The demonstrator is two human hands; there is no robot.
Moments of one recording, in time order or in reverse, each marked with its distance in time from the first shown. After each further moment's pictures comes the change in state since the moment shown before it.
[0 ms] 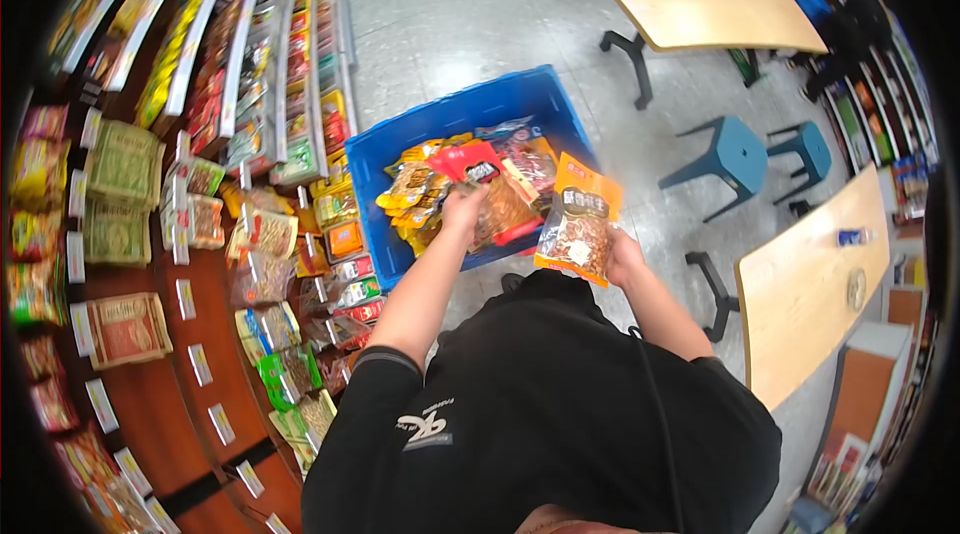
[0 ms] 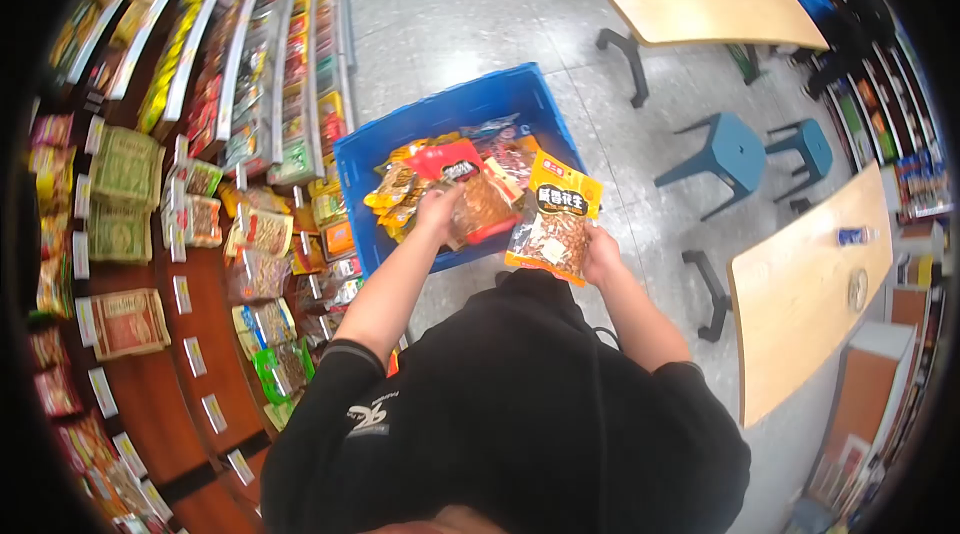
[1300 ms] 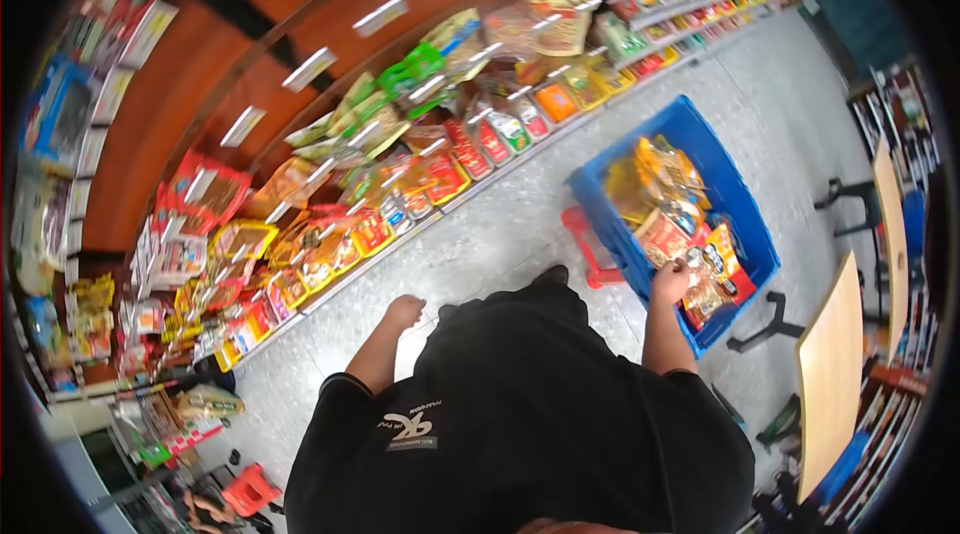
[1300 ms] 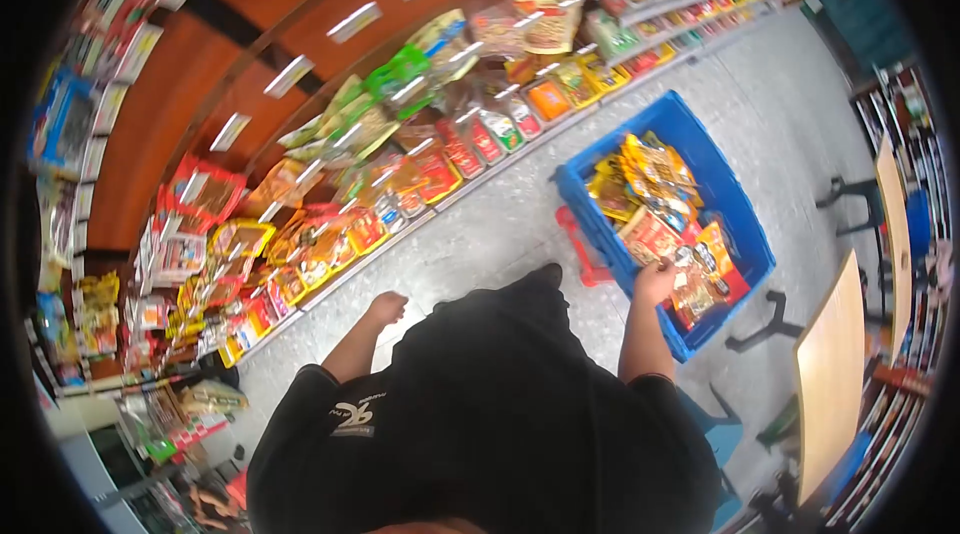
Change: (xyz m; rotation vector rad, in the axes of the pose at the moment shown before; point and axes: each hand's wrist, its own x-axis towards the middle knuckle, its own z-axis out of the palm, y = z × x) left_hand -0.491 -0.453 -0.225 -0.088 0.767 -0.455; right_hand 0.042 0.175 0.089 -1.693 -0.057 -1.071
